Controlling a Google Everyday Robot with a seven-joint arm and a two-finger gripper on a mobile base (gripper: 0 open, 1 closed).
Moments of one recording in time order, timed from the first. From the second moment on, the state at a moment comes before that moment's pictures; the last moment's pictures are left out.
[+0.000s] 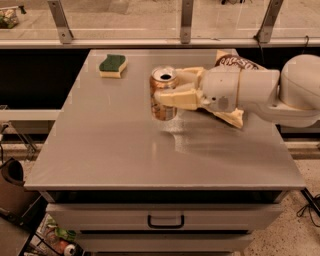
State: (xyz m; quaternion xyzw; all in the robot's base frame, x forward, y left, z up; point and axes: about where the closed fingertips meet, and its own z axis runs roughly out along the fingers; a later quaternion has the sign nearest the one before) arm 0.545 -0.027 0.940 -0.47 0.60 0.32 0.56
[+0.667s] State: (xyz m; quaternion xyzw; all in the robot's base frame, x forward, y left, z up) arm 0.654 -0.064 0.977 -0.40 0.64 0.29 0.59
